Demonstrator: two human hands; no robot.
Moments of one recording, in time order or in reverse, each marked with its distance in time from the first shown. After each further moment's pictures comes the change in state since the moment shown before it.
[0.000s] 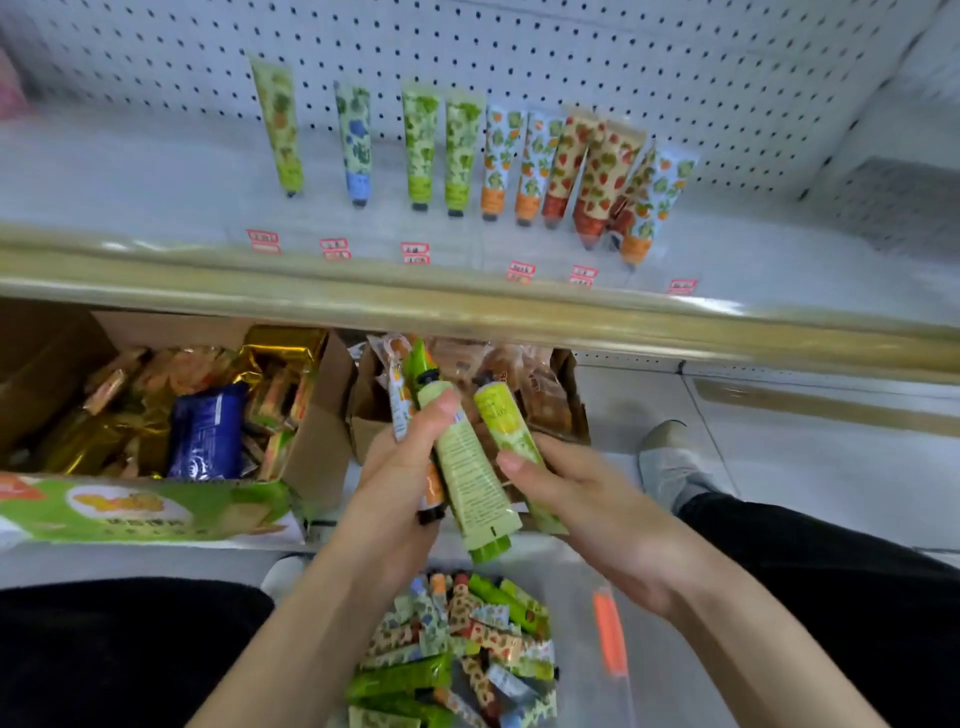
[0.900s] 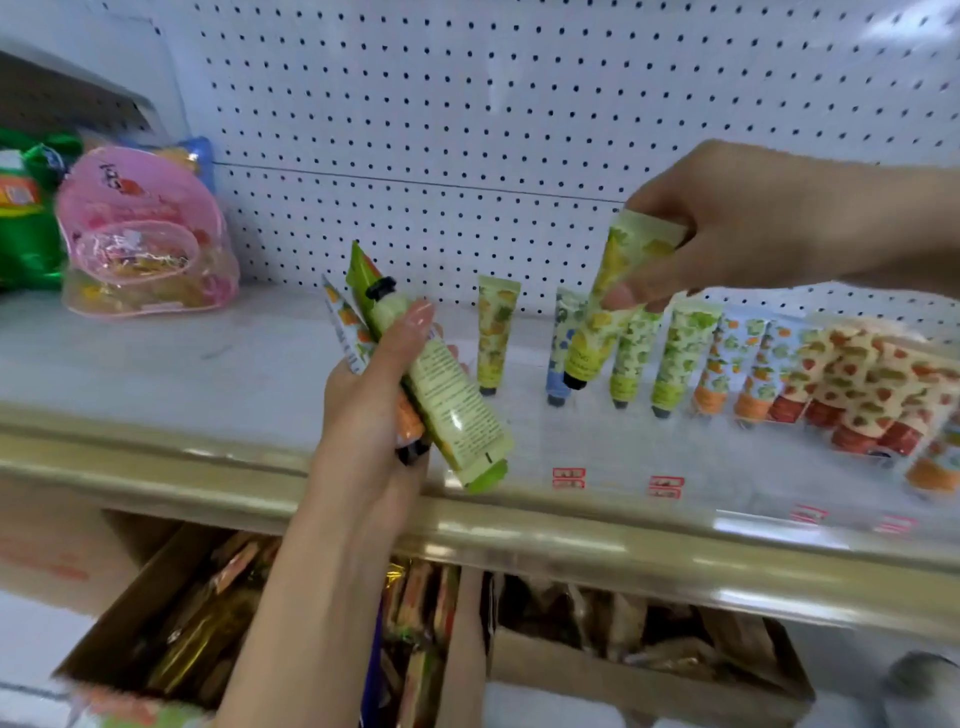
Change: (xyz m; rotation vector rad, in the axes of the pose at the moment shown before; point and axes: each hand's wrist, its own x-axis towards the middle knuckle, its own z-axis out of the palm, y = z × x) left_hand 0.080 0.226 -0.085 -0.222 0.024 0.635; right_hand 0.164 -0.278 0.029 -1.087 0.206 -0.479
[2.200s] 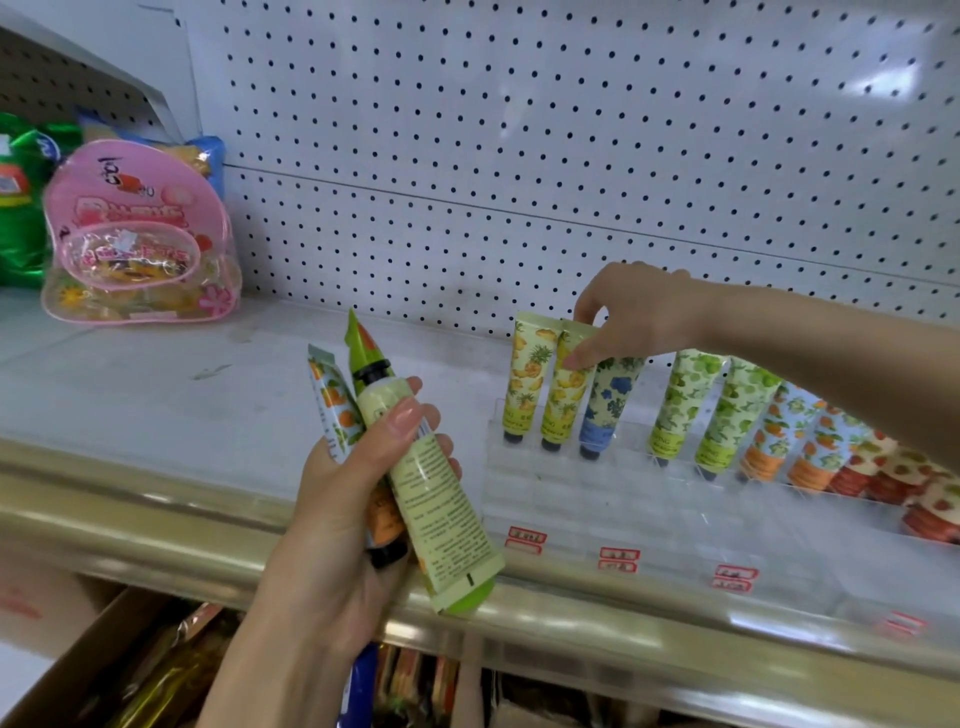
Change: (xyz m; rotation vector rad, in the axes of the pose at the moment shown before) left_hand 0.013 -0.003 -0.045 -0.066 -0.058 -0.085; right_hand 0.106 0.020 0.067 -0.346 -0.111 0.152
